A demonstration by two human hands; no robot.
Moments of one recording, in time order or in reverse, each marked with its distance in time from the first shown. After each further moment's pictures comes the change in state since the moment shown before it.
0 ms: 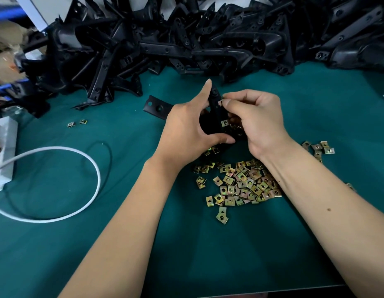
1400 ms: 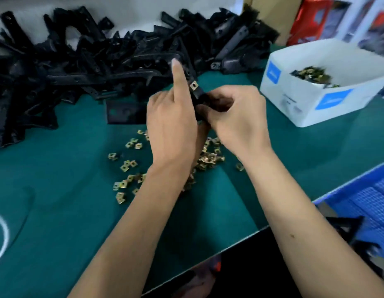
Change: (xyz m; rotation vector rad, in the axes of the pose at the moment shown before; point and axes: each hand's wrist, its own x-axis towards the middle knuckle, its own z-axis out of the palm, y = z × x) left_hand 0.012 0.153 0.069 0.391 0.227 0.115; right_hand -0.053 -0.064 -0.112 -0.606 0.280 -0.359
